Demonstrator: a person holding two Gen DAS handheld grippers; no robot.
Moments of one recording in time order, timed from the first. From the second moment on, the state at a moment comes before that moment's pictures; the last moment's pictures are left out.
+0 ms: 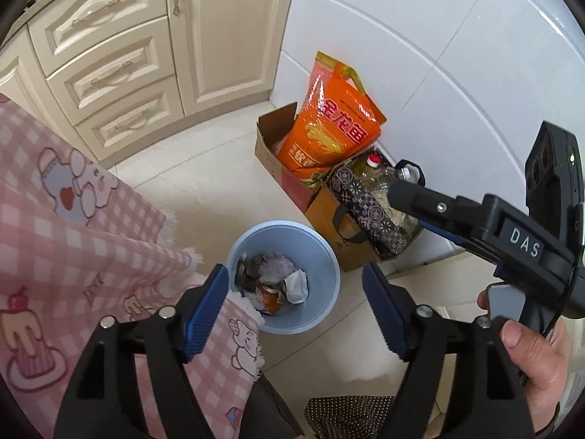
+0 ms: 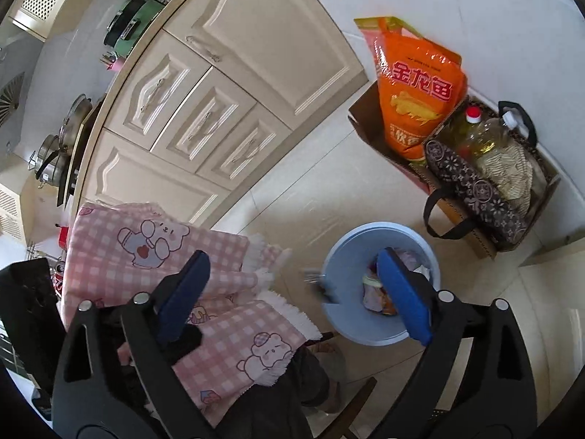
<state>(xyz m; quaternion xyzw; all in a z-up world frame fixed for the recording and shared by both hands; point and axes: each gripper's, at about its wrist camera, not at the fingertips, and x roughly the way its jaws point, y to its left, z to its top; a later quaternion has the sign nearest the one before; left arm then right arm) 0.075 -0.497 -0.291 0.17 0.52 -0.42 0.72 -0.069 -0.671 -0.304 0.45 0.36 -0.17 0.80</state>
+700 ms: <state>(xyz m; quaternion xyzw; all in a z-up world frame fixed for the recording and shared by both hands) 0.064 -0.461 -0.213 0.13 0.46 -0.44 0.77 -0.069 -0.652 -0.248 0.40 0.35 -0.18 0.83</state>
